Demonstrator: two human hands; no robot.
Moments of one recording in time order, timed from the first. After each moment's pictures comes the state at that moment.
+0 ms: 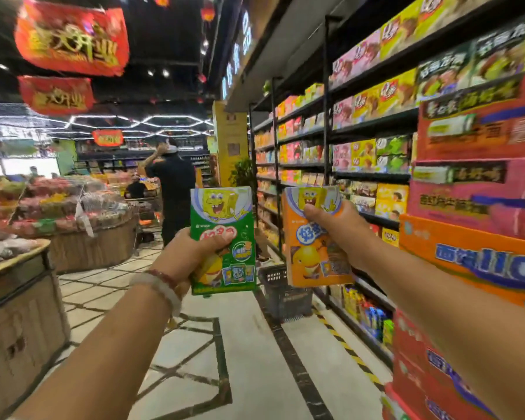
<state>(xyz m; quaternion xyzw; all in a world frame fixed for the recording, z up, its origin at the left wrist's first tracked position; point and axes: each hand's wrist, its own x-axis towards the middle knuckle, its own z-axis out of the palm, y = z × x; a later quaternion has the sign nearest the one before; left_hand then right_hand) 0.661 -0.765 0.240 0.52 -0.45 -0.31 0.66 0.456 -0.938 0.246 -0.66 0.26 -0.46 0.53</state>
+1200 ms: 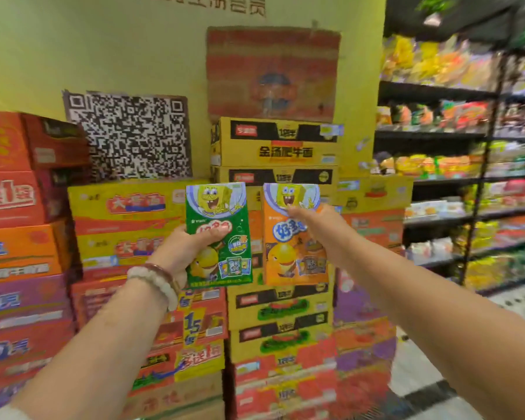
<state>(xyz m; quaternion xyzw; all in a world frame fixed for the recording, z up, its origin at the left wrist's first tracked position) 0.158 -0.476 0.245 0.10 -0.68 -0.68 0.26 0.006 -0.294 0.257 -0.29 0.68 -0.67 0.10</state>
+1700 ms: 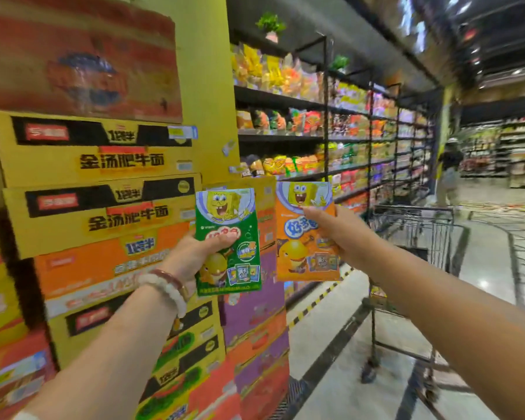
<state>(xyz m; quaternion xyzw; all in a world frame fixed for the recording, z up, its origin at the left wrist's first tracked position) -0.062 -0.320 0.242 -0.05 -0.70 -0.71 0.08 -0.103 -0.071 0.249 -0.15 0.69 -0.70 -0.05</state>
